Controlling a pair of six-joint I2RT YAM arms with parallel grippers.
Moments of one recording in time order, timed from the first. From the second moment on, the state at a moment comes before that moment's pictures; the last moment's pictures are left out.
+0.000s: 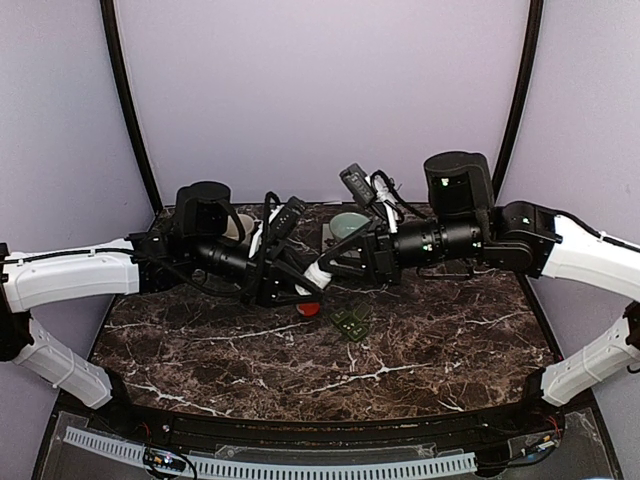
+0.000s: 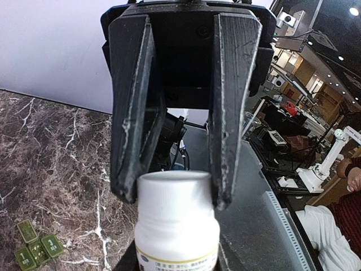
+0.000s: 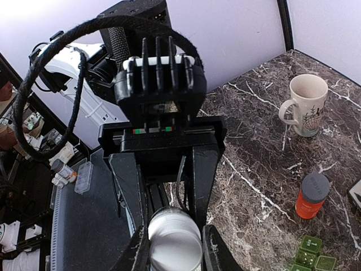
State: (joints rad) left arm -0.90 1.36 1.03 0.06 0.90 -0.20; right arm 1.09 1.29 1.27 -0.33 -0.36 0.31
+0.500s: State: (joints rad) left arm -0.90 1.32 1.03 -0.03 0.63 -0.12; right arm 1.11 1.39 1.37 -0.40 -0.16 0.40
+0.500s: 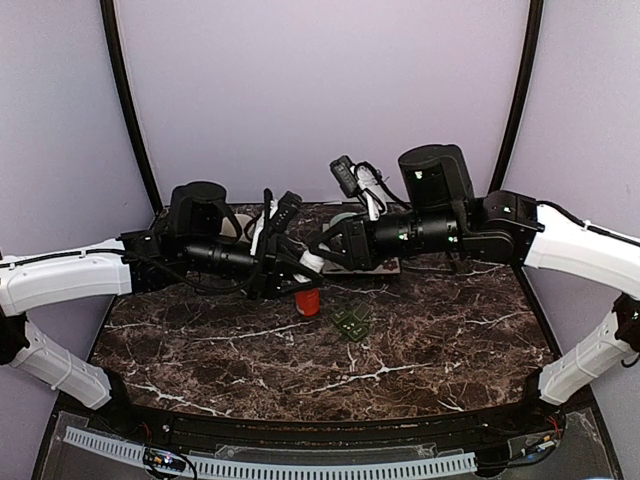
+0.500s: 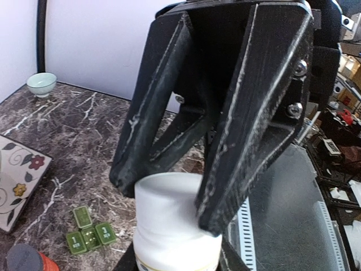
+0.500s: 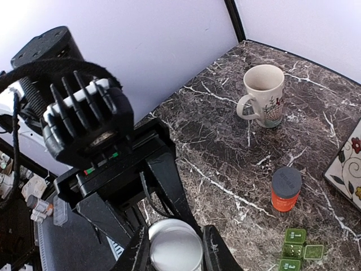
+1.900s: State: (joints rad) left arm -1.14 1.27 0.95 0.00 -0.31 0.09; right arm 1.15 1.58 1.59 -0.54 0.10 0.55
